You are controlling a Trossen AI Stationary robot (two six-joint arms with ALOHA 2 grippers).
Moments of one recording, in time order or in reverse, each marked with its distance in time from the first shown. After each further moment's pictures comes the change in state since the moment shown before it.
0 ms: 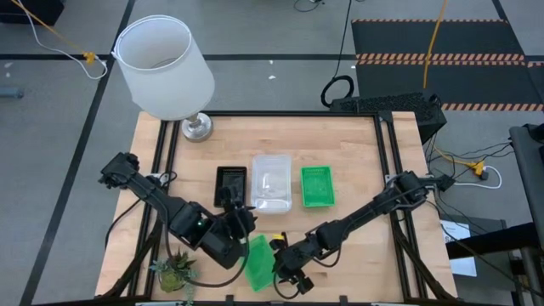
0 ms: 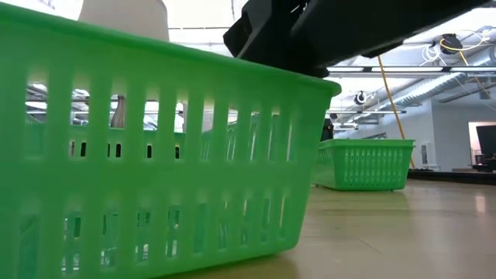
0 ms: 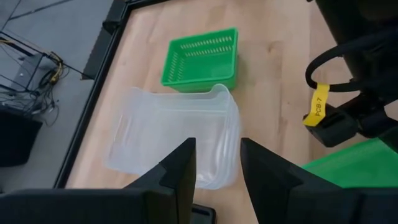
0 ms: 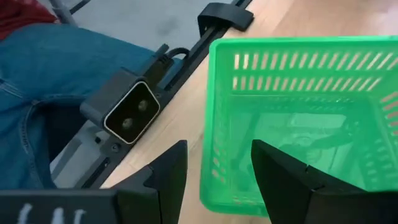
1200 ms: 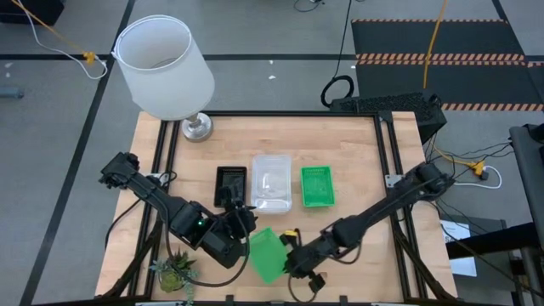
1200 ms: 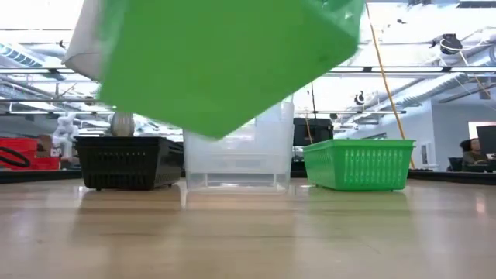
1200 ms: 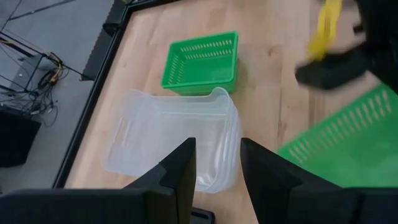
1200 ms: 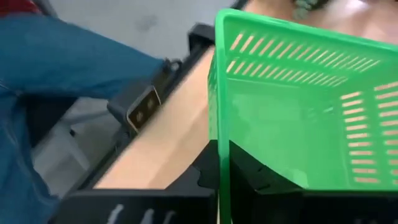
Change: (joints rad) left arm 0.005 0.000 -0.002 0.016 -0.001 0.005; right arm 0.040 -0.182 0.000 -0.199 0.137 -0.060
